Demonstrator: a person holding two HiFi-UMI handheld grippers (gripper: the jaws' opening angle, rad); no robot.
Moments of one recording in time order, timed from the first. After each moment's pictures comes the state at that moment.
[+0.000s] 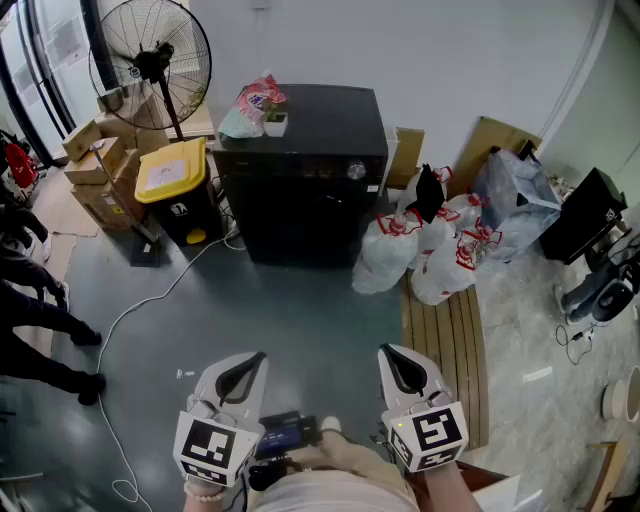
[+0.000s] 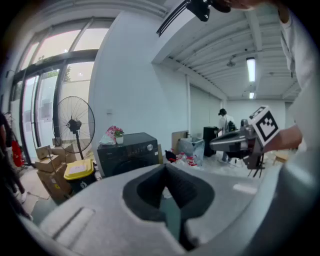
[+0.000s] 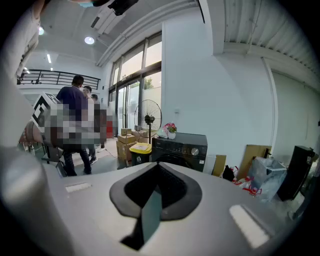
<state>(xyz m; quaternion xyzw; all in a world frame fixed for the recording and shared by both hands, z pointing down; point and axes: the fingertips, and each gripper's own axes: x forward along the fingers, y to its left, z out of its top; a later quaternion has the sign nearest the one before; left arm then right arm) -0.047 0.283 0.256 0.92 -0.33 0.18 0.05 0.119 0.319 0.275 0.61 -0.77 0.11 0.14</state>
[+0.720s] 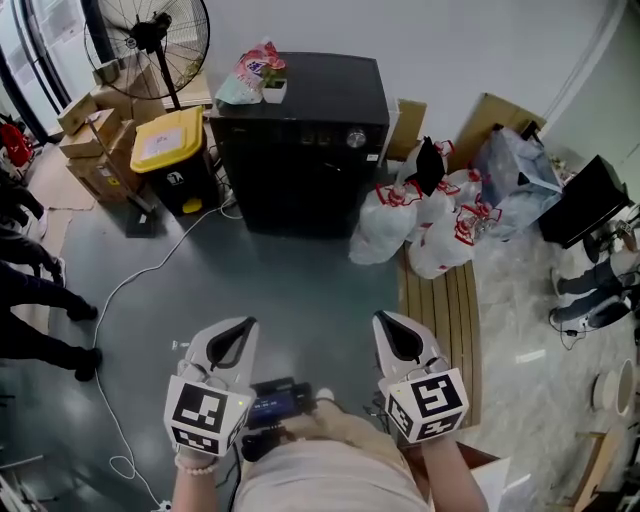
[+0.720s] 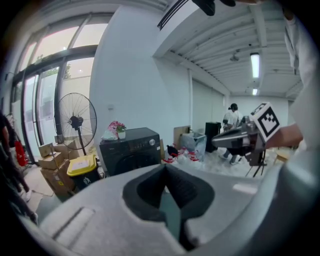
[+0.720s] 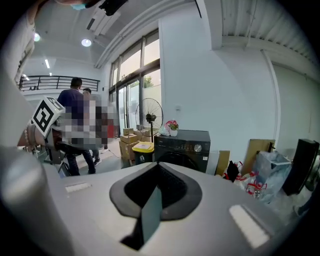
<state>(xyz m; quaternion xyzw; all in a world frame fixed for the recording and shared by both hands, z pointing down) -0.047 0.268 0.266 0.91 -0.34 0.21 0.05 0.122 0.305 0.281 0.60 -0.78 0.13 0.13</state>
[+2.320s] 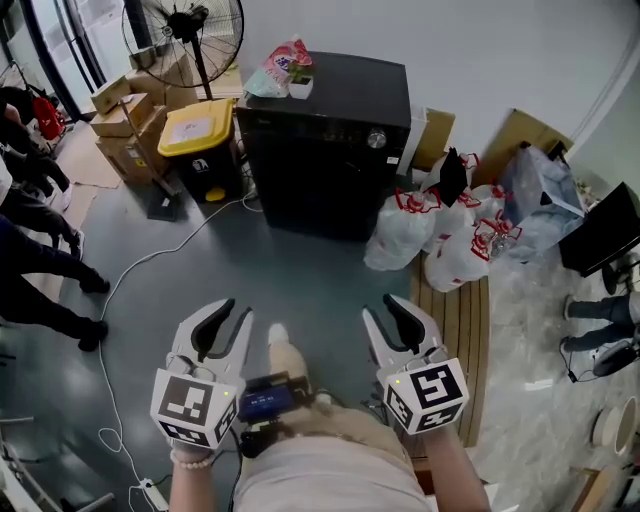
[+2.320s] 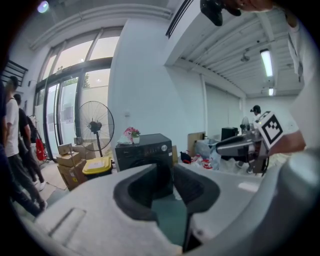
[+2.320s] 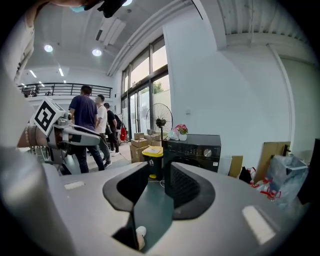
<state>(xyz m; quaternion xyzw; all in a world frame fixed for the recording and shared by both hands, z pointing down) -0.050 0.291 0.250 0.88 -0.44 0.17 0.04 0.132 0.309 0.282 0.54 -0.83 0.10 0.10</state>
